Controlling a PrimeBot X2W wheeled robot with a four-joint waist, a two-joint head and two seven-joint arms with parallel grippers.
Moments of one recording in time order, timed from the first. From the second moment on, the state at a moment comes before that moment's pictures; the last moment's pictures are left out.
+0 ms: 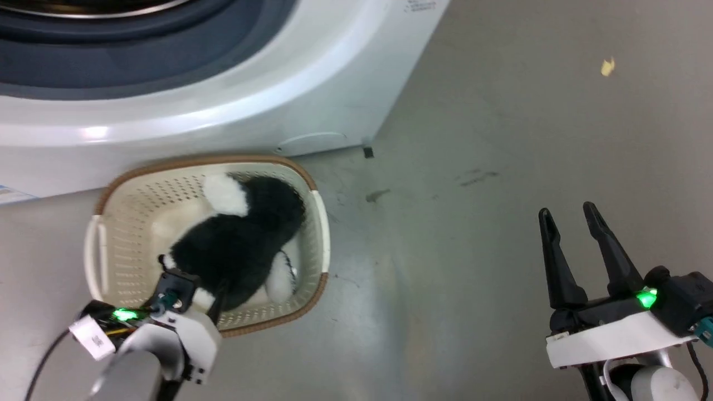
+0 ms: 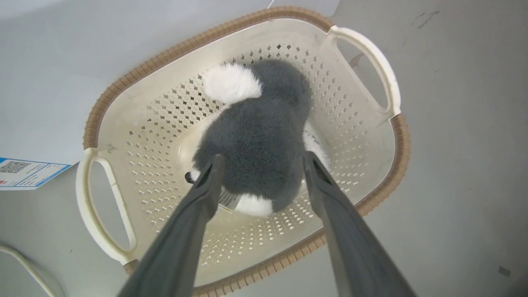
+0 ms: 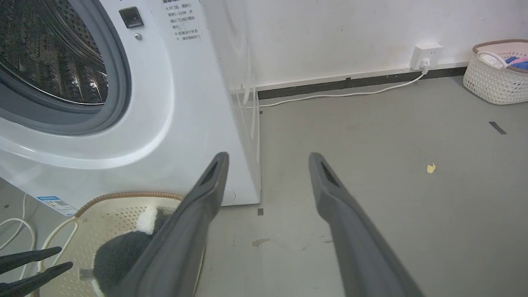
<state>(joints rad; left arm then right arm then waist) -0.35 0.35 -0.31 0.60 -0.16 -0.08 -0.09 -0.10 -0.05 0.03 -0.08 0.25 0.13 -0.15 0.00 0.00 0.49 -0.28</state>
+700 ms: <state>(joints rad) -0.64 0.46 -0.45 0.86 -0.20 -0.10 0.03 -0.13 -0.05 0.06 -0.10 0.35 0.13 -0.20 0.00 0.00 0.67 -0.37</state>
